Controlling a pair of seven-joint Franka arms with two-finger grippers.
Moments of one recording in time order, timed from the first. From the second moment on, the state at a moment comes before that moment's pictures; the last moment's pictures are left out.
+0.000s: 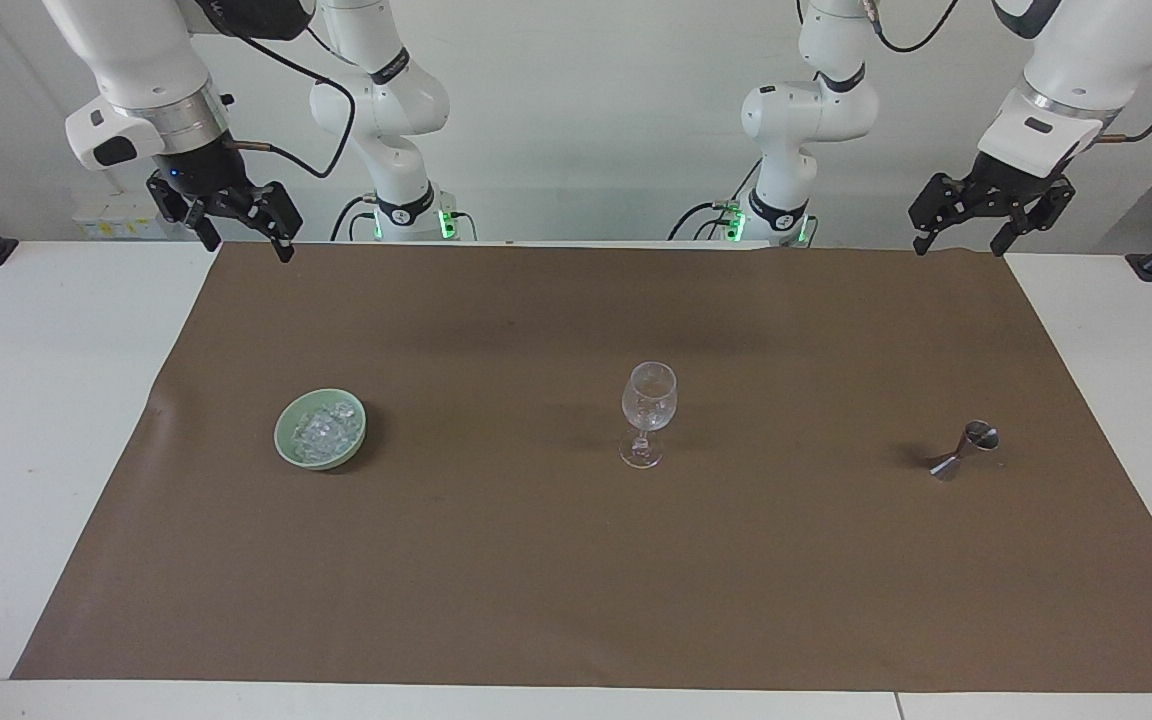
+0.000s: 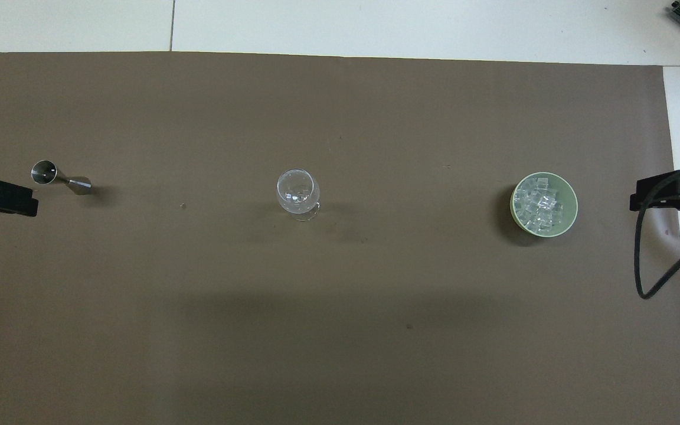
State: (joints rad) left arm -0.01 -0.07 -0.05 -1.57 0.01 1.49 0.03; right arm 0.02 -0.06 -0.06 -1.60 -0.02 1.53 0.15
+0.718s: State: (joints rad) left arm 0.02 -0.07 -0.05 -1.57 -0.01 1.49 -0.02; right arm 0.02 -0.06 -0.06 -1.60 -0.02 1.53 0.15
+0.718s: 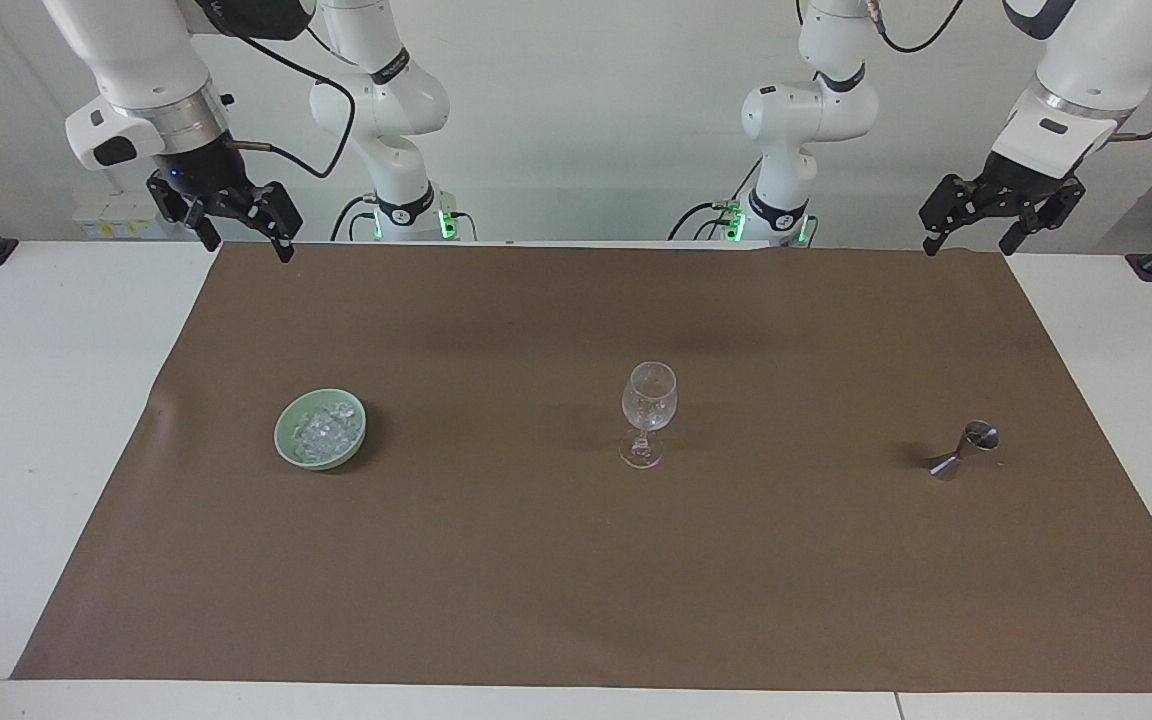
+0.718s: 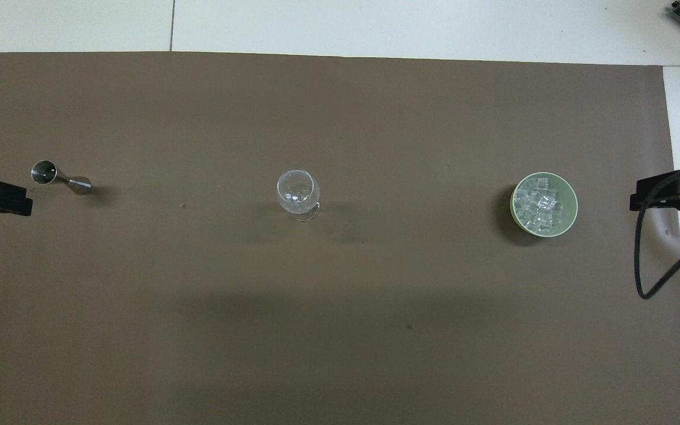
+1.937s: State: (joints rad) left arm 0.25 -0.16 -0.04 -1.82 -0.37 1.79 -0.78; right arm 0.02 -0.06 -0.06 -1.60 -0.02 1.53 0.15
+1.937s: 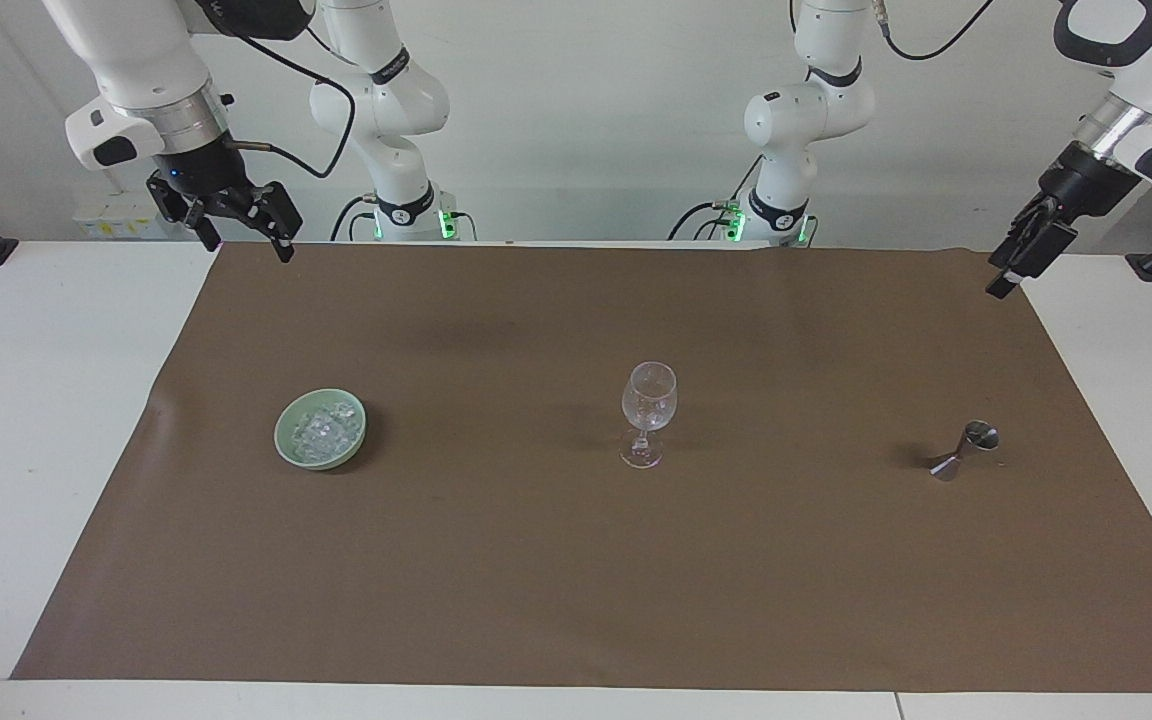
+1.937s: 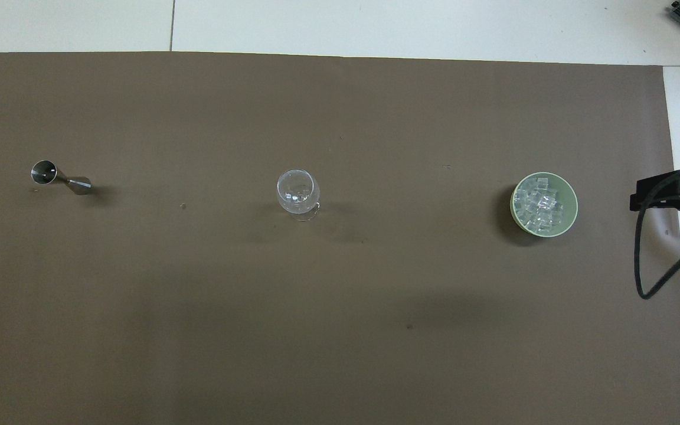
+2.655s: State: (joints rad) left arm 0.36 -0.15 -0.04 -1.98 -0.63 2.02 -1.18; right arm 0.02 -0.06 -0.06 -1.60 -0.02 1.53 0.15
